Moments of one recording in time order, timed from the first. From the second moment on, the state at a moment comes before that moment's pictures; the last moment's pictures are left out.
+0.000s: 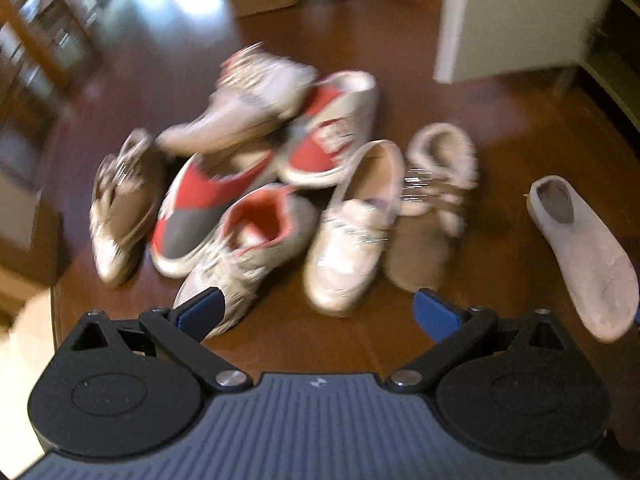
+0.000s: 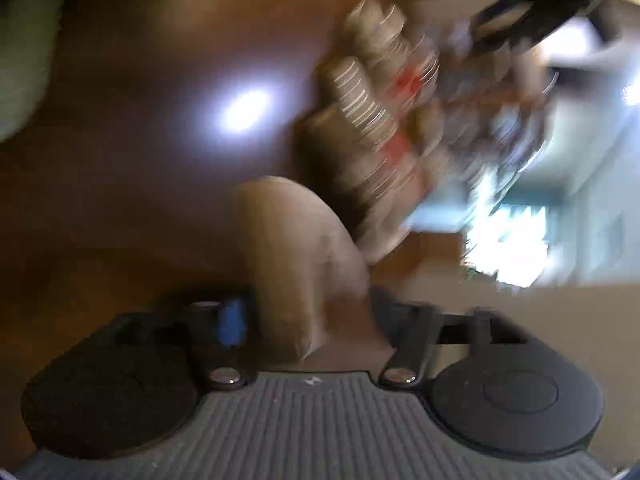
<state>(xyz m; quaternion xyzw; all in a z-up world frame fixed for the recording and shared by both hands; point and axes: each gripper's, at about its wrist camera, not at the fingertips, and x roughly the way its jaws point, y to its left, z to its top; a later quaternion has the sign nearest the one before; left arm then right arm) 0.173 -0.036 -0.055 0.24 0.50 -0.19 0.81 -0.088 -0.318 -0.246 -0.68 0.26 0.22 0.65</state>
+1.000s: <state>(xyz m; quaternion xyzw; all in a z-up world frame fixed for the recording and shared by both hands) 0.111 -0.184 -0.100 0.35 0.49 -0.27 0.75 -0.014 -0.381 -0.258 0.03 0.52 -0.13 0.84</state>
